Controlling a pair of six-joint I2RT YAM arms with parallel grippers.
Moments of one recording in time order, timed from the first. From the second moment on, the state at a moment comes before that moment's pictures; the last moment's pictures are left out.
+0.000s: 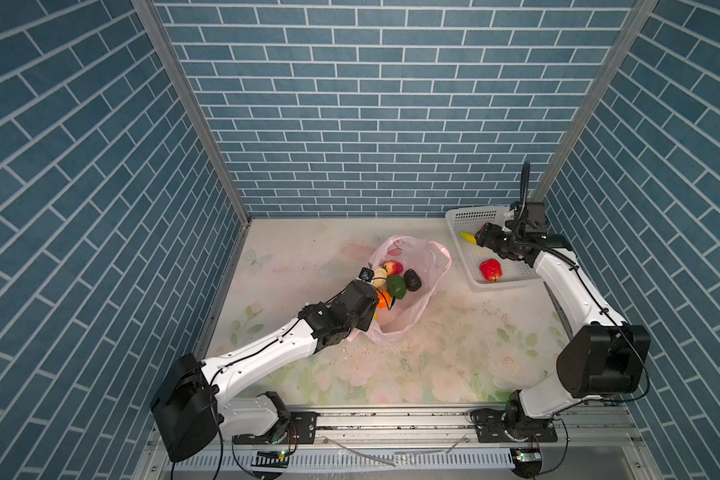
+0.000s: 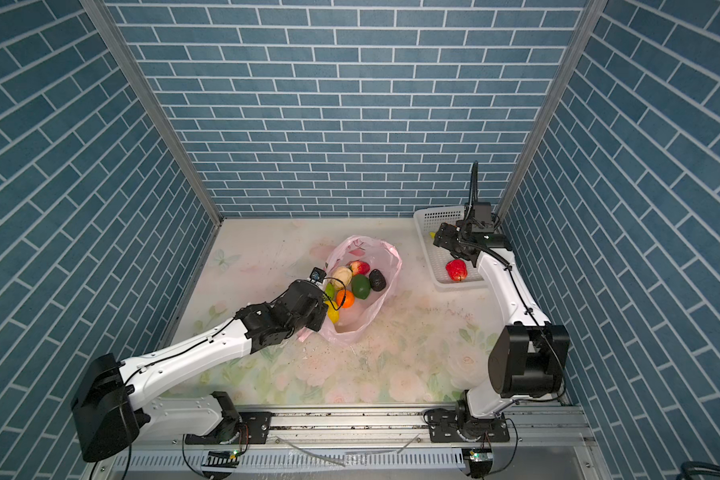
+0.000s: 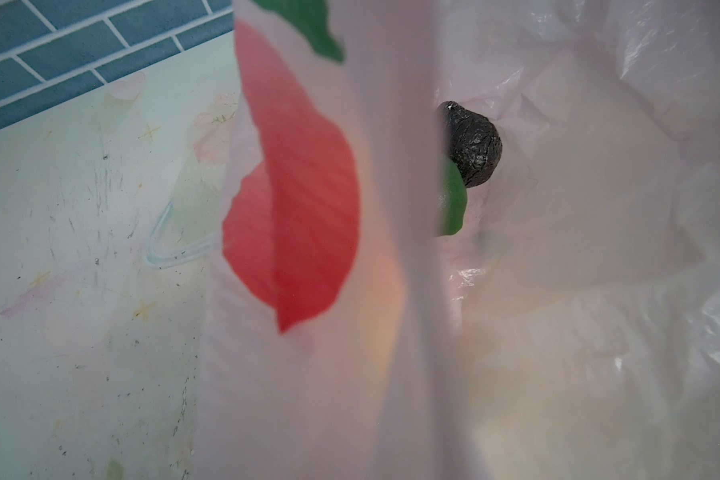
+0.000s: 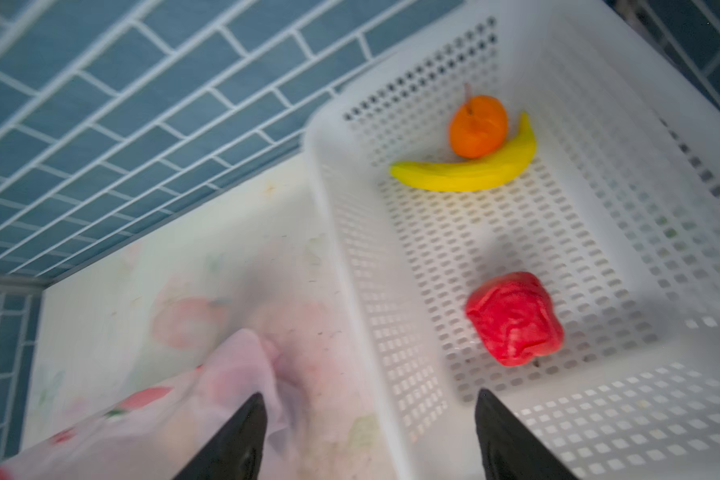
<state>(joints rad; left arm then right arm) -0.85 1.27 0.89 -0.46 -0.36 -0.28 0.13 1.53 1.48 -0.67 -0.17 0.39</state>
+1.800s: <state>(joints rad) -0.73 1.41 0.83 -0.29 -0.38 -0.21 0.60 1.88 1.40 -0.44 -0.52 0.08</state>
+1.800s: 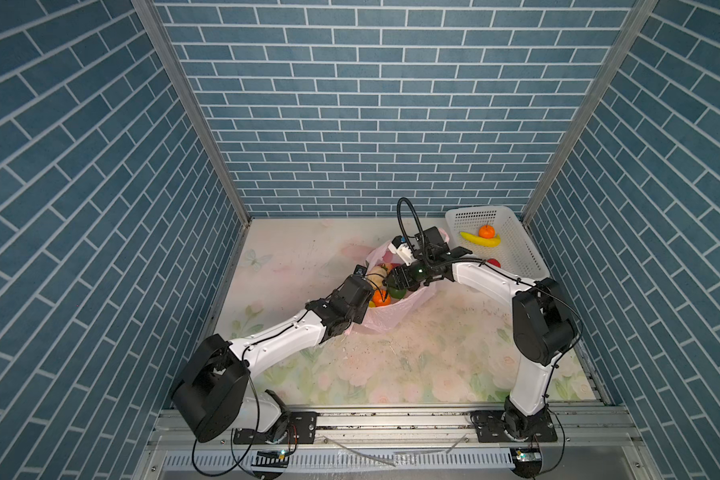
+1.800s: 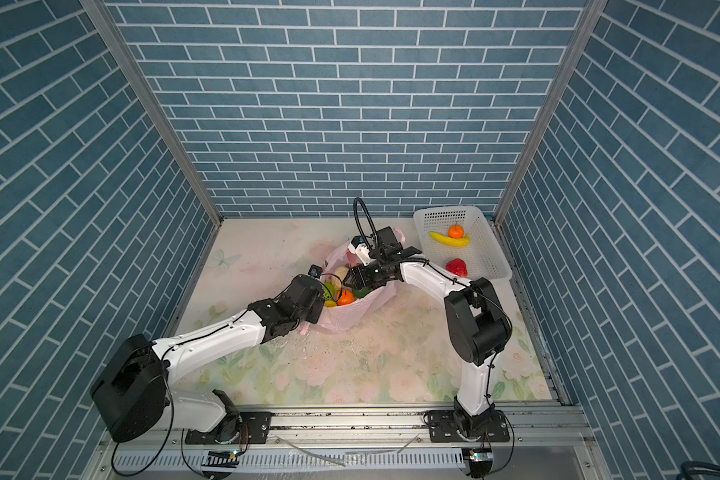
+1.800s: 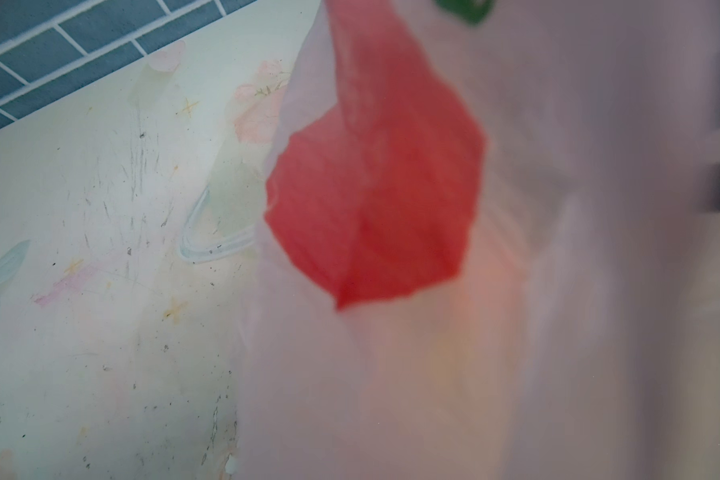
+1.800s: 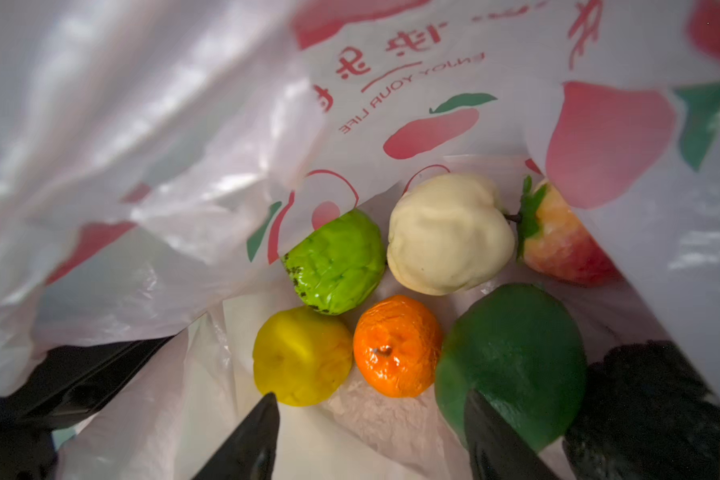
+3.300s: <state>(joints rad) -0.80 1.39 0.75 -0.25 -0.34 -0.28 0.75 1.88 1.26 -0.46 -0.21 0.31</state>
